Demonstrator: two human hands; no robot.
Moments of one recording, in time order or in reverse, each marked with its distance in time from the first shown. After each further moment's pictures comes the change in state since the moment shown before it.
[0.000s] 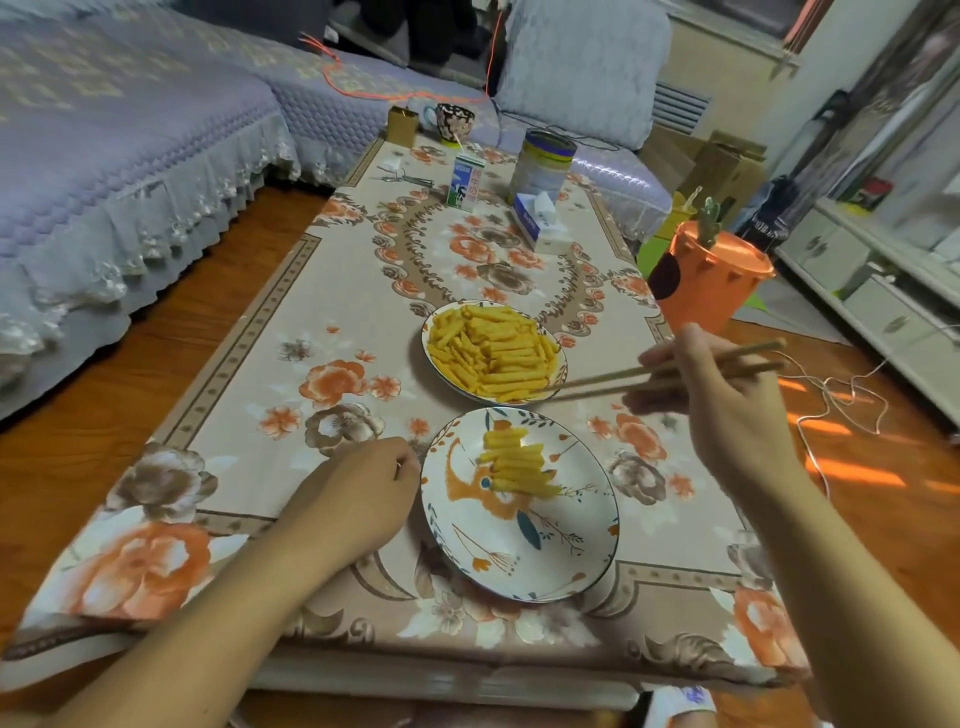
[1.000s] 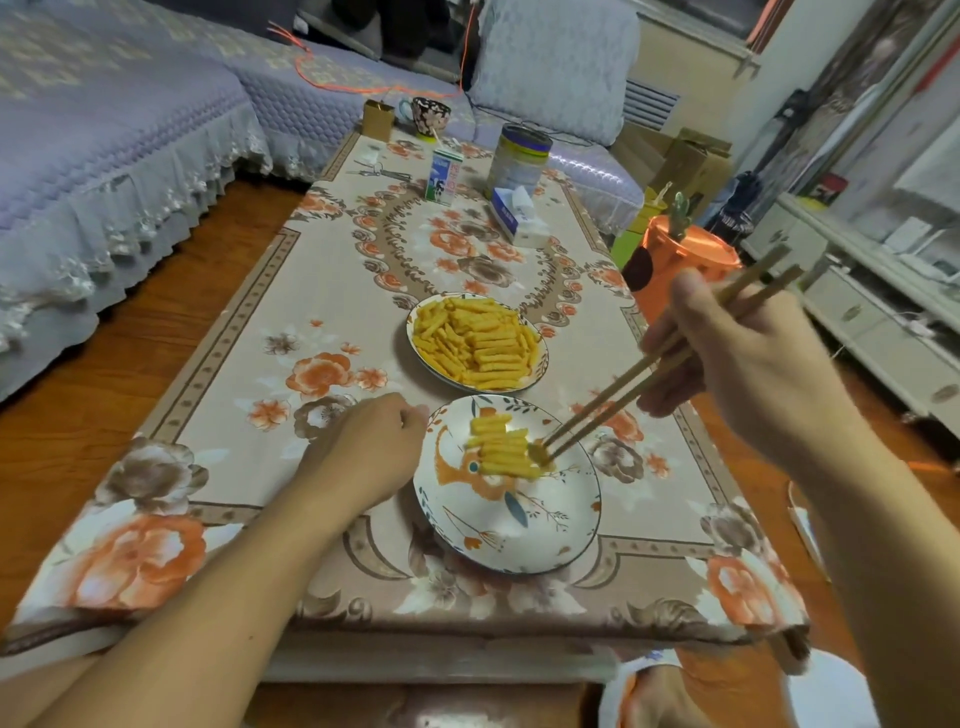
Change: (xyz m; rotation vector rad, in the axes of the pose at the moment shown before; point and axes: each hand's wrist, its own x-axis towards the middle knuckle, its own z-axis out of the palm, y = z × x) left_hand 0.019 0.018 -0.006 -0.050 0.078 -0.029; right_hand -0.027 -0.074 -0.009 -0.244 -0.146 -0.023
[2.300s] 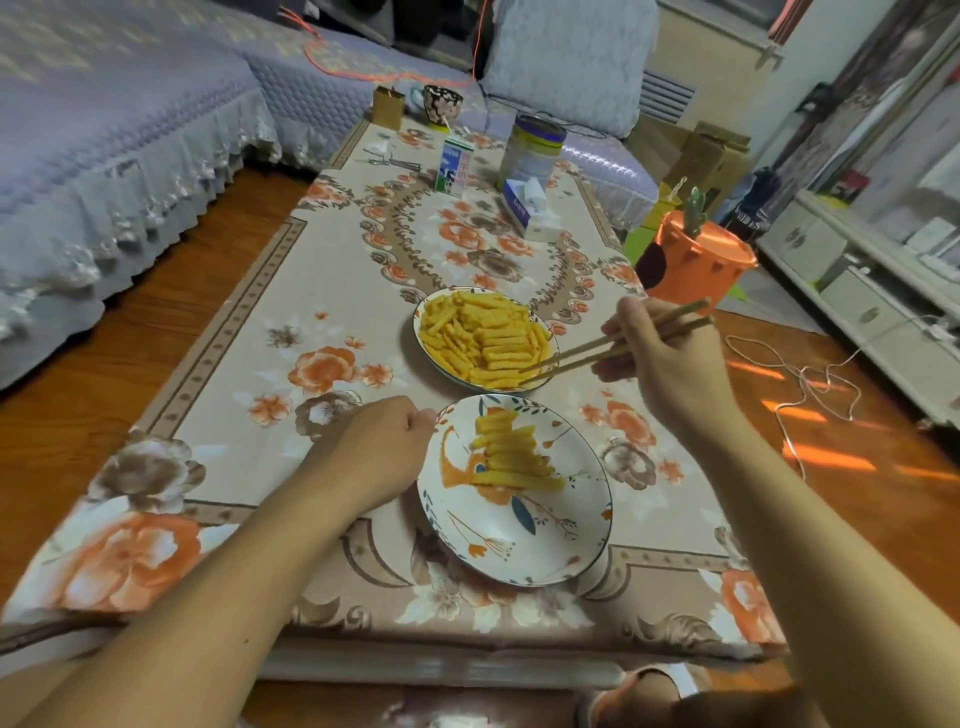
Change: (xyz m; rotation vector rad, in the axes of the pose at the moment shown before) left_hand 0.010 -0.007 0.006 -0.019 -0.056 0.008; right_hand 0.058 0.073 0.043 0.046 0.122 -0.012
